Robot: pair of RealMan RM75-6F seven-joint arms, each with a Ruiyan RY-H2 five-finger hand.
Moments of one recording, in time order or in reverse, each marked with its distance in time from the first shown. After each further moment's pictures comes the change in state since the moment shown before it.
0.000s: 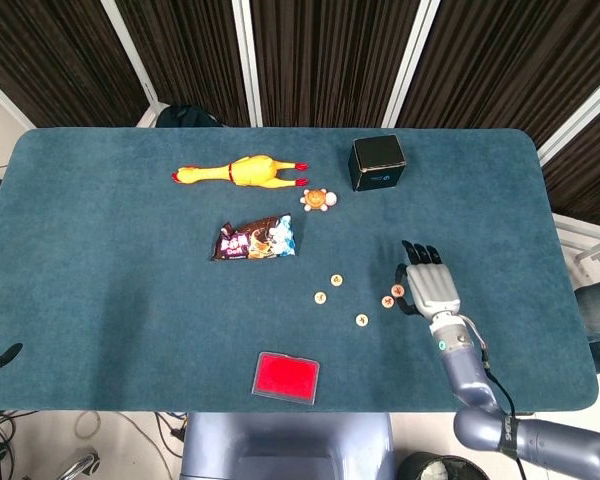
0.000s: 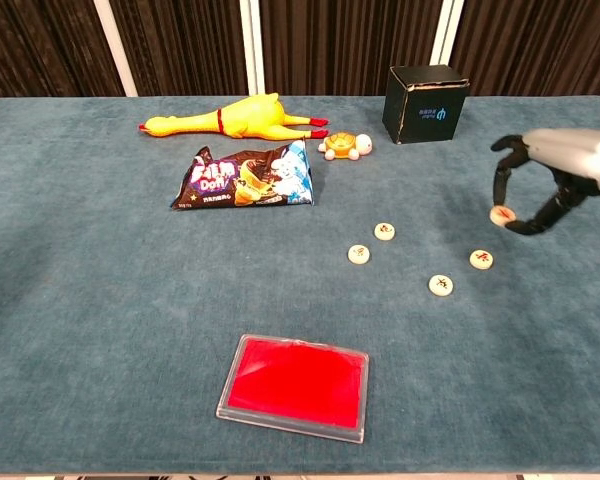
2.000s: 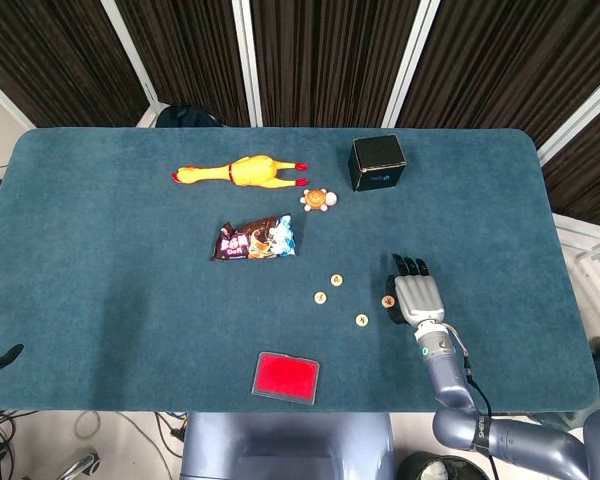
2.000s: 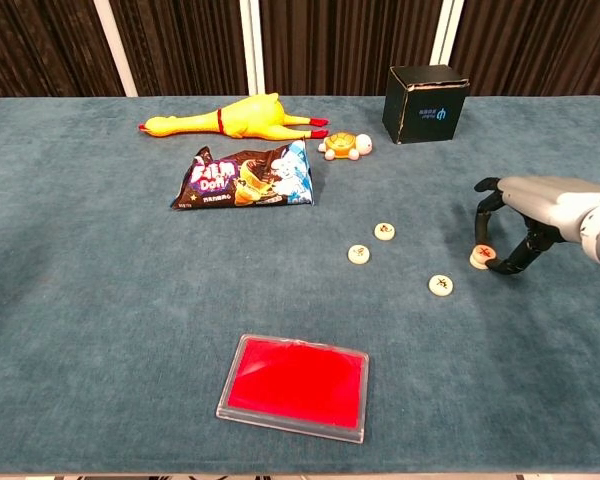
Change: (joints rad) left arm -0.002 0.000 0.003 0.004 0.001 -0.008 0.000; right arm 0.016 -0.160 -0.004 0.157 0.051 -0.021 -0.036
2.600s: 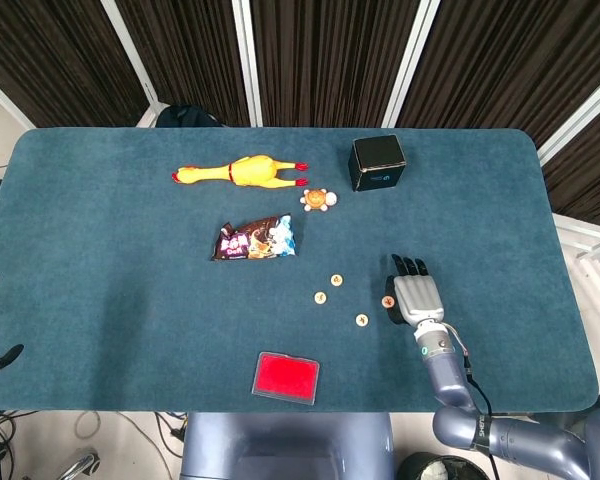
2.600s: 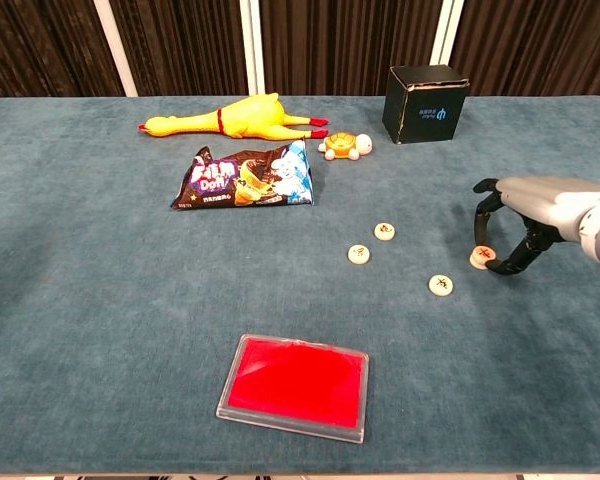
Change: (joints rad) left arm -0.001 0.000 0.001 0.001 0.000 -0.003 0.004; right arm 0.008 0.008 -0.002 -0.010 0.010 -0.006 -0.016
